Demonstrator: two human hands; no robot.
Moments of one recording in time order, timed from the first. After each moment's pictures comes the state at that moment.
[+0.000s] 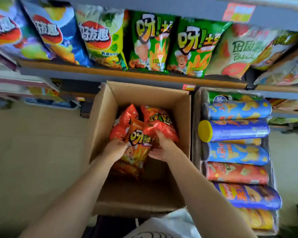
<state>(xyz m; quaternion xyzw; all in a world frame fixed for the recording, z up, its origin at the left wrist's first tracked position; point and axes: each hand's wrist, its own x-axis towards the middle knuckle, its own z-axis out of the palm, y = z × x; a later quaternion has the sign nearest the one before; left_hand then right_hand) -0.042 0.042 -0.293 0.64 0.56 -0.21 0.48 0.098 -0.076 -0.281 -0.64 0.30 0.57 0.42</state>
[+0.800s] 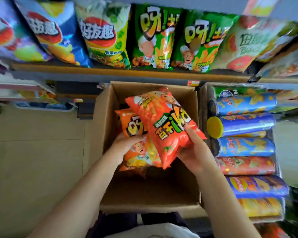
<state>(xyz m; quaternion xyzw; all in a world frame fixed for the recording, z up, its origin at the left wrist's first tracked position) -0.032 0.065 -0.270 0.51 0.50 -0.12 0.69 0.092 -0.109 -0.200 -0.50 0.24 0.48 0.68</state>
